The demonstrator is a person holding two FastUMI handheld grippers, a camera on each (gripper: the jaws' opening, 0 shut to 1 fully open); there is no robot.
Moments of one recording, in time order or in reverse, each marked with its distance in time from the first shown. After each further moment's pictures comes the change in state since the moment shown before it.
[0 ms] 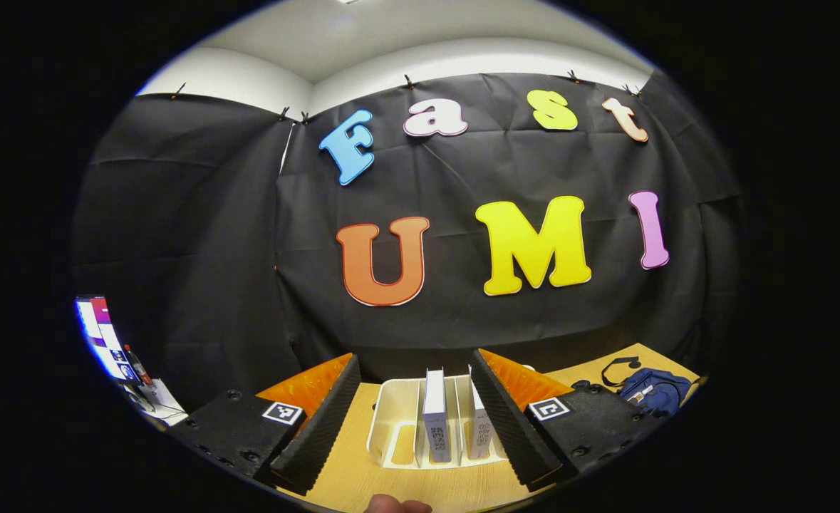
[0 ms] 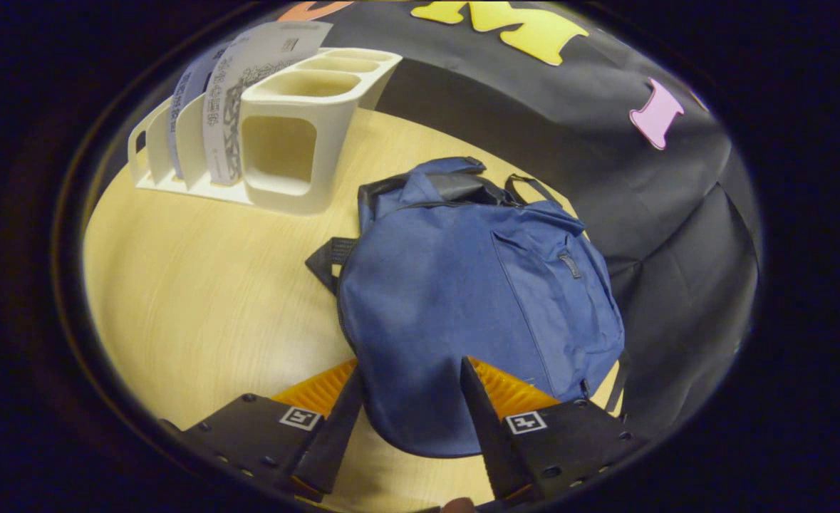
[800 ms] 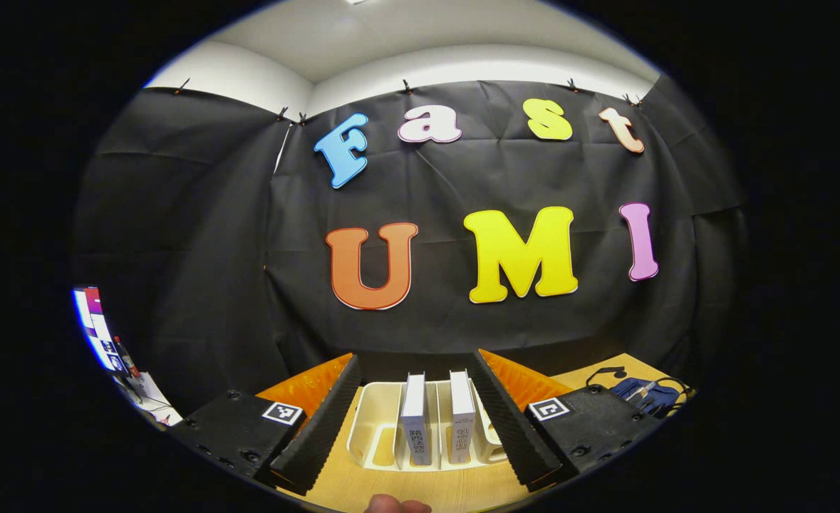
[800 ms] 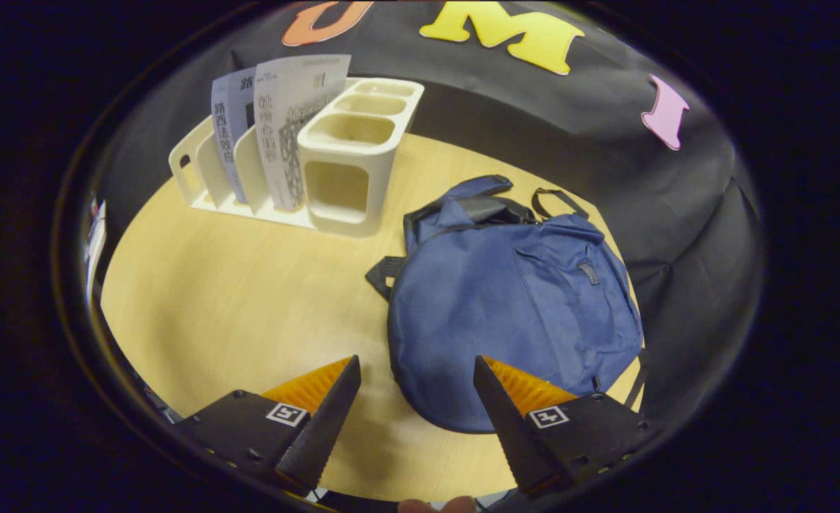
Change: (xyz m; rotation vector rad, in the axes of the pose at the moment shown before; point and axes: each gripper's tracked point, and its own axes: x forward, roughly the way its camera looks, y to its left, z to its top) left arm -0.005 -0.016 0.003 -0.029 -0.021 -0.027; right arm -0.038 0.016 -0.007 -0.023 -0.011 0.137
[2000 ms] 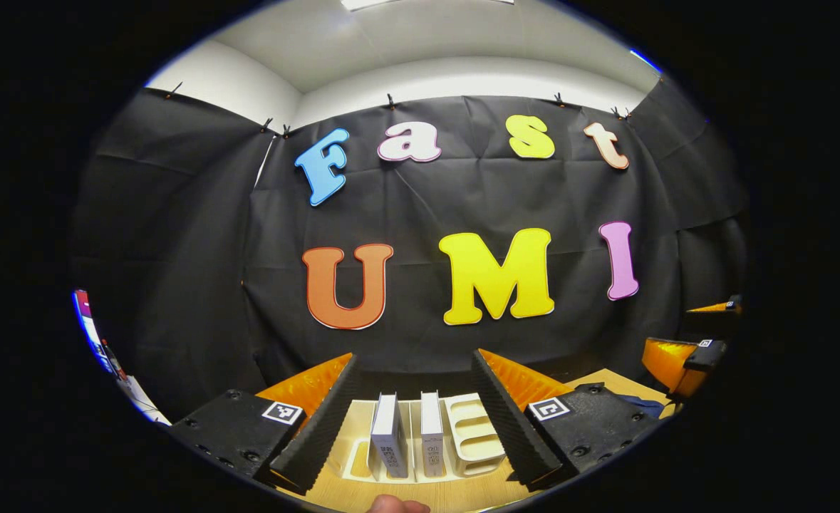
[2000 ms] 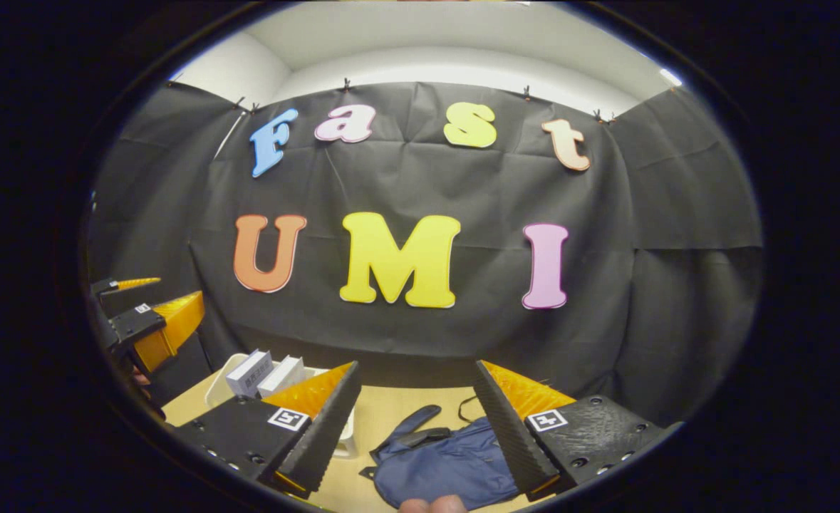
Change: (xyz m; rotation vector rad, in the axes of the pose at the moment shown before) left arm 0.004 -0.041 0.033 -0.011 -0.079 -0.085; right arm -0.279 -0.118 0.184 0.323 -0.902 -0.079
